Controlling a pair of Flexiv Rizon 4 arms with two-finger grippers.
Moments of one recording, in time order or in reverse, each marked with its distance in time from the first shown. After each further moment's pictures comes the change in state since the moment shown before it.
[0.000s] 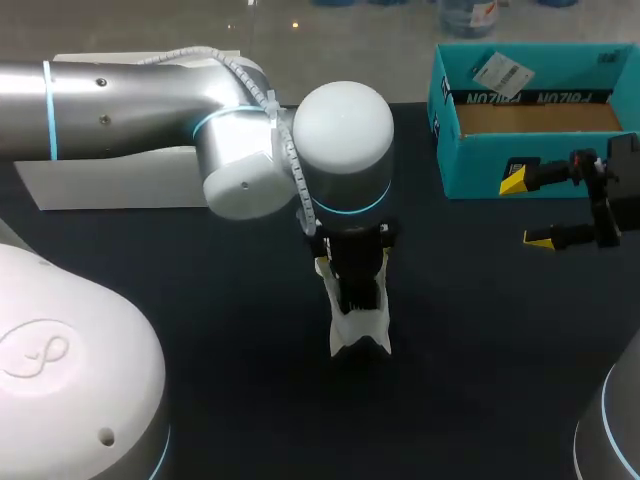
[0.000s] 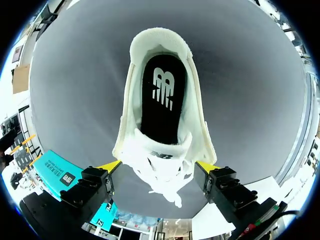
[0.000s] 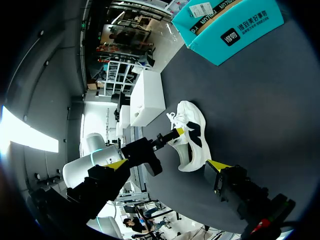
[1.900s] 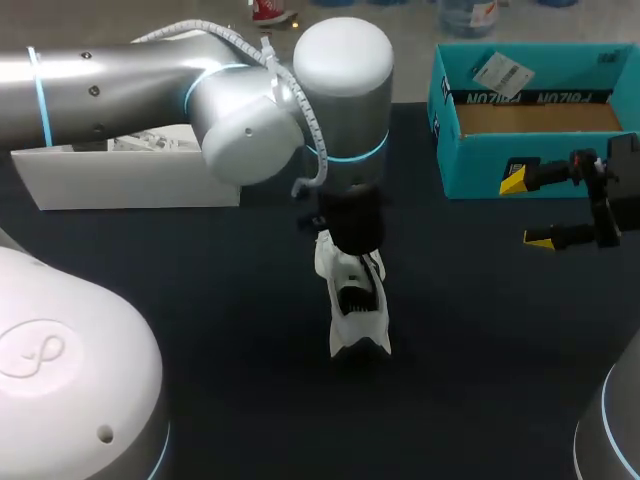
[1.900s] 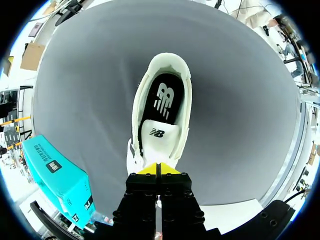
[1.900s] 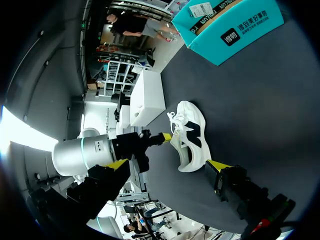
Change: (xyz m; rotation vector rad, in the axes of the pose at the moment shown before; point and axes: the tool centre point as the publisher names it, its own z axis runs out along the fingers) left arm 0.015 0.001 -0.020 0.170 0.074 -0.185; right arm 0.000 0.000 0.000 0.000 0.000 0.000
